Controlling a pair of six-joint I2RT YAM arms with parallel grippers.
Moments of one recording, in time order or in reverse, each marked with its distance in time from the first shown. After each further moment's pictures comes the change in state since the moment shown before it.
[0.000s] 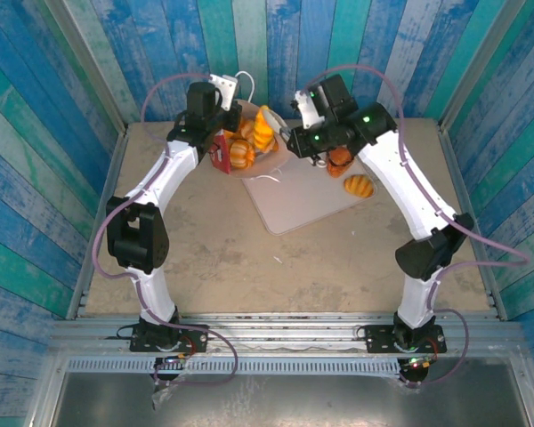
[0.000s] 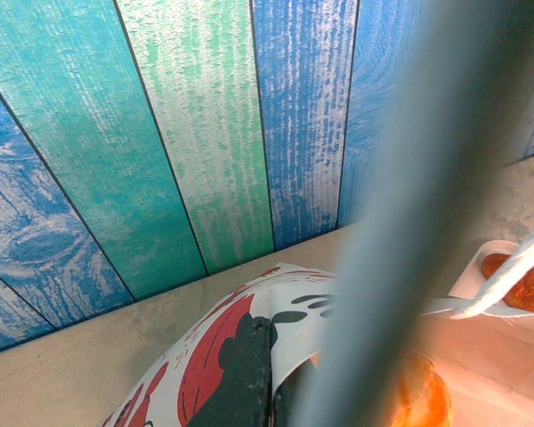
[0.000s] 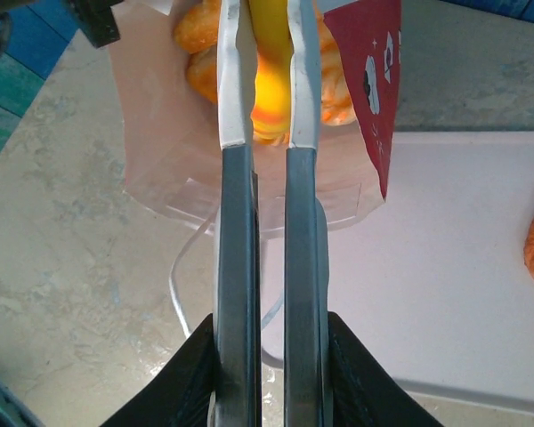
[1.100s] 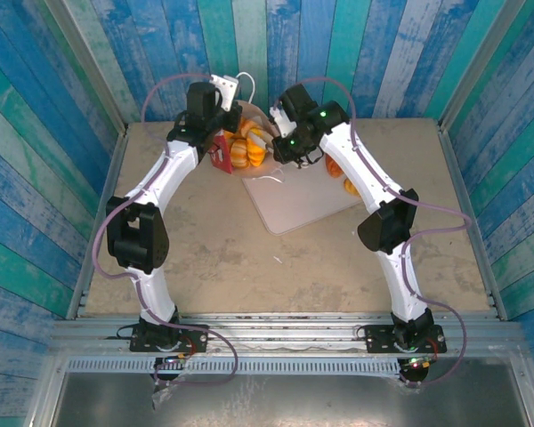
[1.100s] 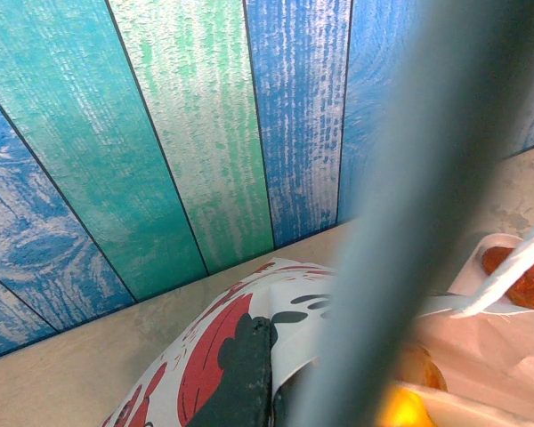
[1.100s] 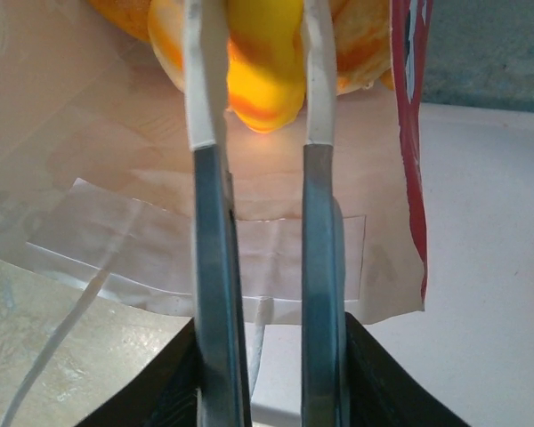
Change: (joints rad) left arm 0.000 0.000 0.000 -0.005 0.008 0.023; right arm 0.000 0.417 0.321 -0.116 0.031 -0.113
